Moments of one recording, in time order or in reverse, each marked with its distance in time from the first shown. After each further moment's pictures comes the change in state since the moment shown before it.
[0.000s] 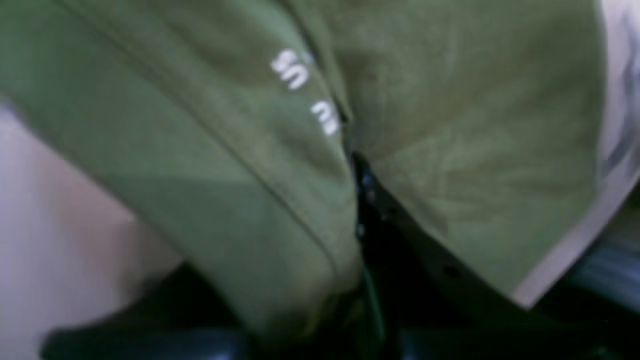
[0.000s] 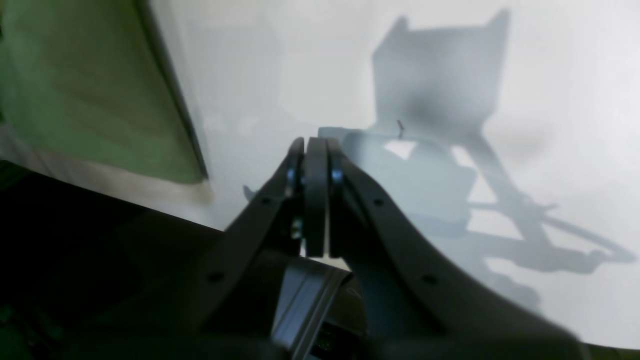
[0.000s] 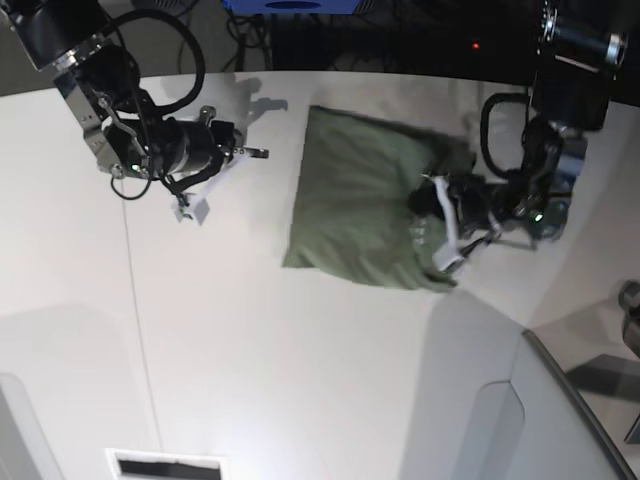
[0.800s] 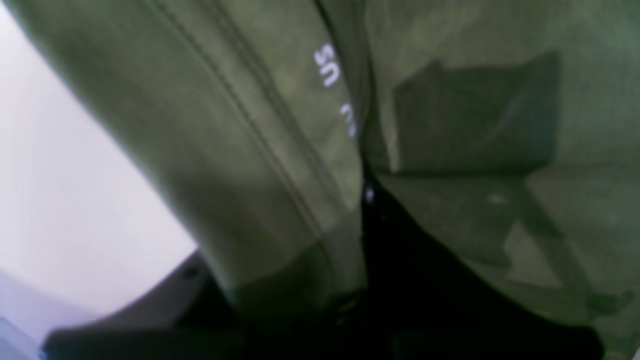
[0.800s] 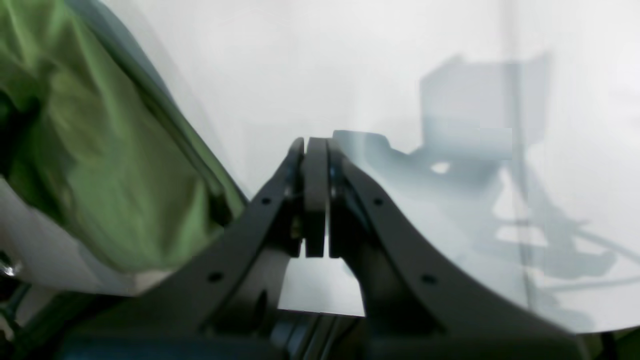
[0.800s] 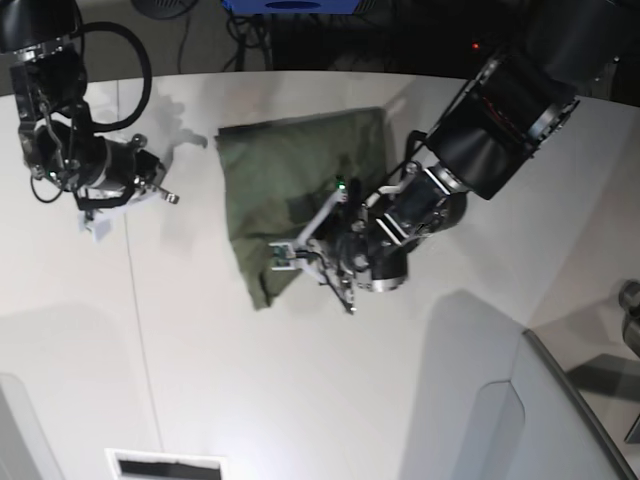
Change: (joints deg) left arm -14.1 15.6 29.6 -0.6 39.4 0.0 -6.7; right arm -5.0 0.6 22.6 0.3 0.0 0.2 0.9
